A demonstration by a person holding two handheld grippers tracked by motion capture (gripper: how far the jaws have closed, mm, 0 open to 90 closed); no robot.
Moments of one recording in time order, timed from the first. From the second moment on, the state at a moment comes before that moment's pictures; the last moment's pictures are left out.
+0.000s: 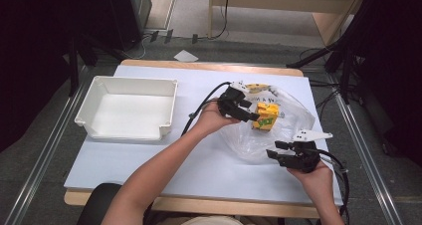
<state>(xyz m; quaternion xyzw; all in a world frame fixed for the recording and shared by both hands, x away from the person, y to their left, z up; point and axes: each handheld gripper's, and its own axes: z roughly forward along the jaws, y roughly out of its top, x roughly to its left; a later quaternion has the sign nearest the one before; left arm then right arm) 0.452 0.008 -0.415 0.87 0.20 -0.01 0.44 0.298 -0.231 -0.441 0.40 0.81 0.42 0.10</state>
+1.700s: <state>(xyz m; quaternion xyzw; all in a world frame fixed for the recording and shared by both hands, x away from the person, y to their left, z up) 0.454 -0.040 -0.428 0.90 0.16 0.02 0.40 0.307 -0.235 -0.455 0.42 0.80 0.42 0.08</state>
